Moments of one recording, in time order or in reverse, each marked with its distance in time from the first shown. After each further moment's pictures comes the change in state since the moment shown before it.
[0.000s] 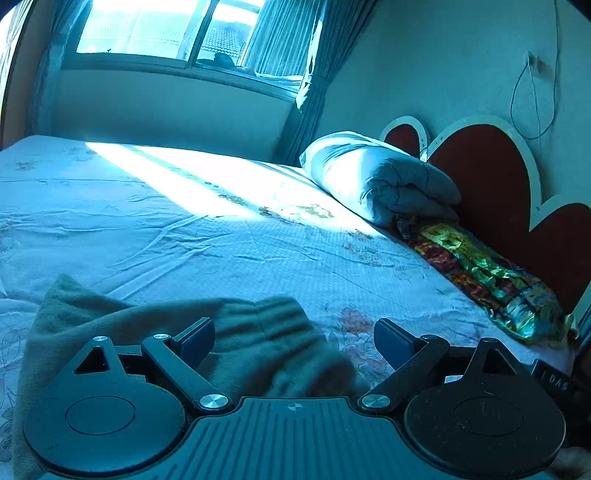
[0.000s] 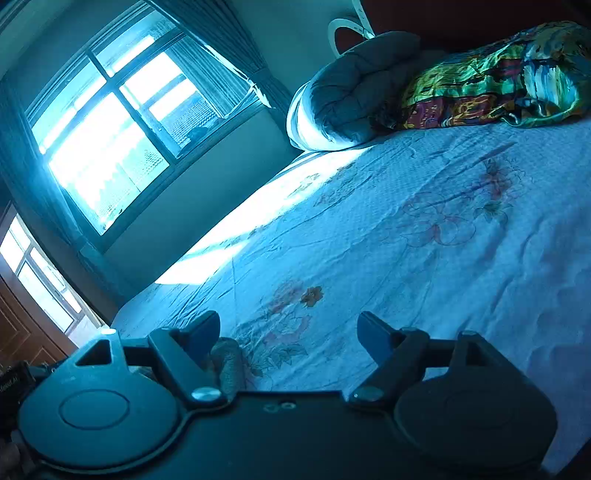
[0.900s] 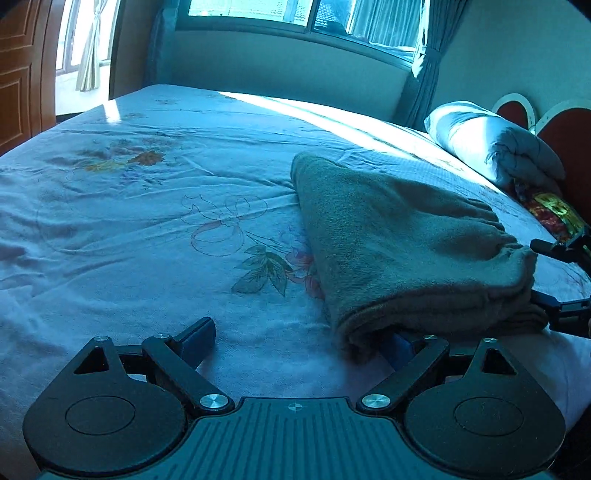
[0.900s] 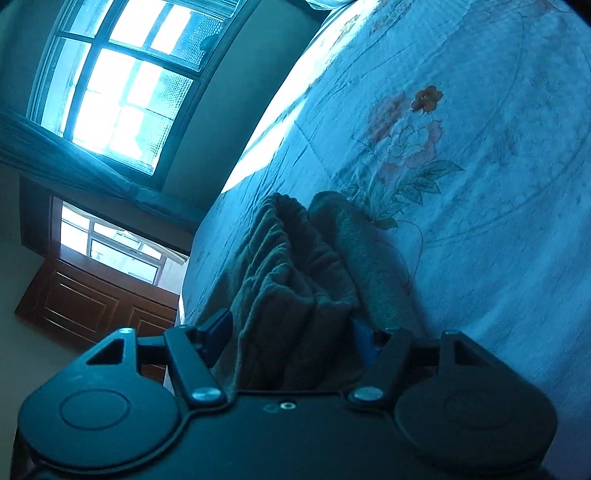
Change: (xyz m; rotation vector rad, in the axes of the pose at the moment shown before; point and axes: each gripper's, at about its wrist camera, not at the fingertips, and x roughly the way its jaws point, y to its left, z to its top) left arm -0.086 0.139 -0.106 -0.103 0.110 0.348; right arm 0.099 0.049 -0.066 0.257 0.418 0.255
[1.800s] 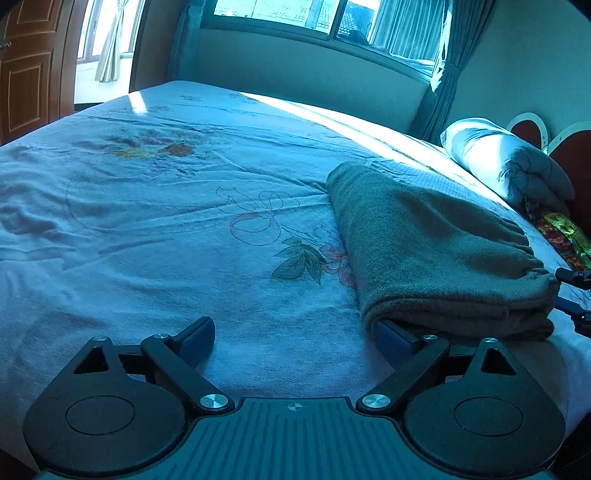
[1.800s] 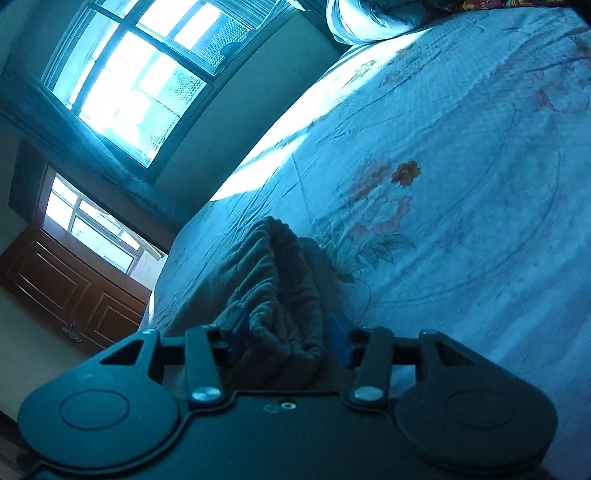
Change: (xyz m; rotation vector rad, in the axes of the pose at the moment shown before) left arm -0.021 0.026 -0.014 -0.073 -0.017 0.003; right arm -0.055 -0.002 0.017 -0.192 -0.072 -0.084
